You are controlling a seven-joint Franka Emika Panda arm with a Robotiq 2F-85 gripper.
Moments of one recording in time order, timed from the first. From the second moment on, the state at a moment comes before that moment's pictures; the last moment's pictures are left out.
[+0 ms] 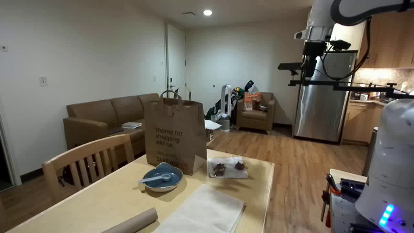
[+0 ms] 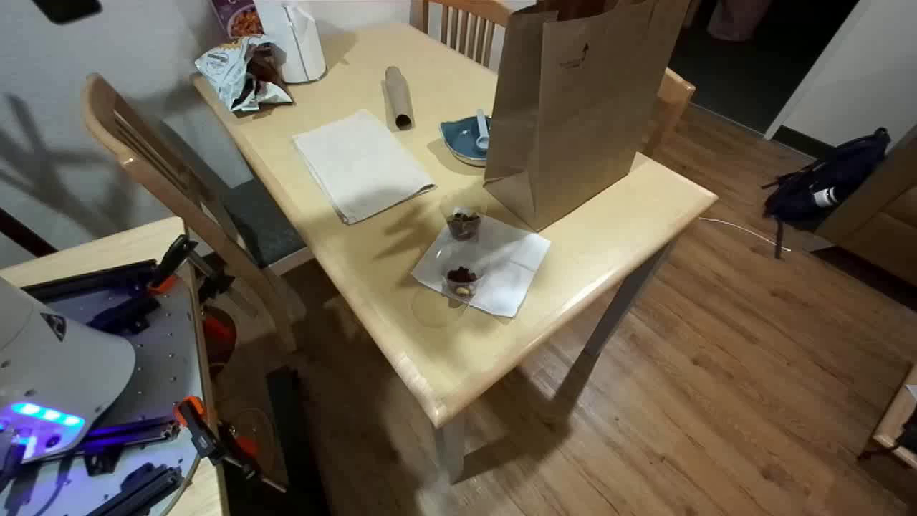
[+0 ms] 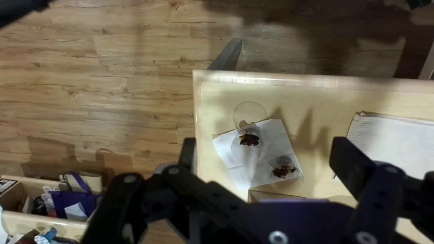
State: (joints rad) arm -0.08 -0.93 -0.14 -2.49 -0.24 1.71 -0.29
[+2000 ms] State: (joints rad) arm 0.37 -0.37 -0.16 -2.45 -0.03 1.94 -0.53
